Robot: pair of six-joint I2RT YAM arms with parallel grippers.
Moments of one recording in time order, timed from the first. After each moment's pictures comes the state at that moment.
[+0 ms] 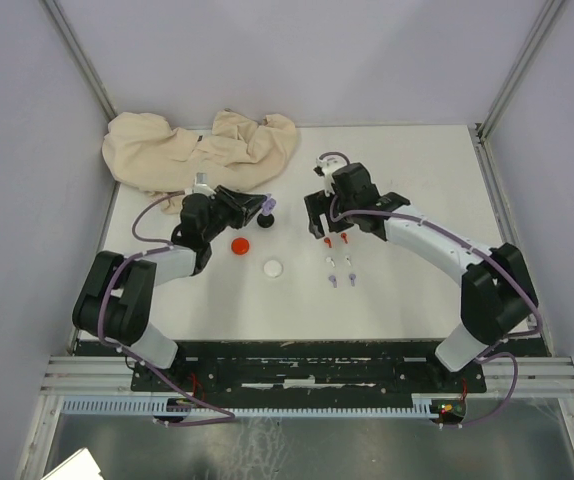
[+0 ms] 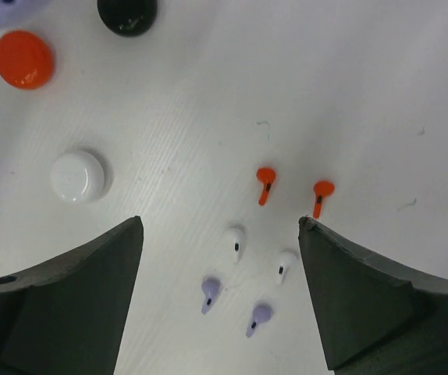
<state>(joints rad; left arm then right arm) -0.28 1.58 0.67 0.71 0.34 -1.23 0.60 1.64 1.24 -0.35 -0.05 0.15</state>
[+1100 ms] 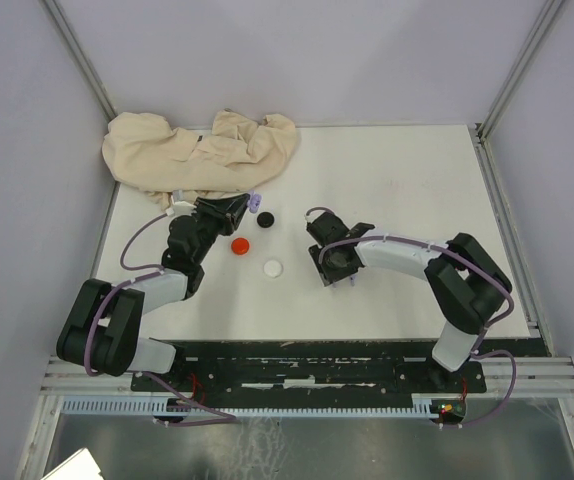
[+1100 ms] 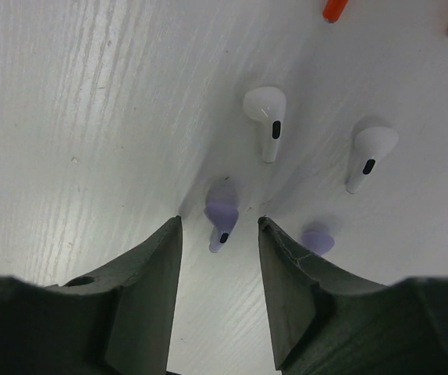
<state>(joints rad) -0.28 1.38 0.44 0.92 0.11 -1.44 0.77 1.74 1.06 -0.54 0.12 0.32</state>
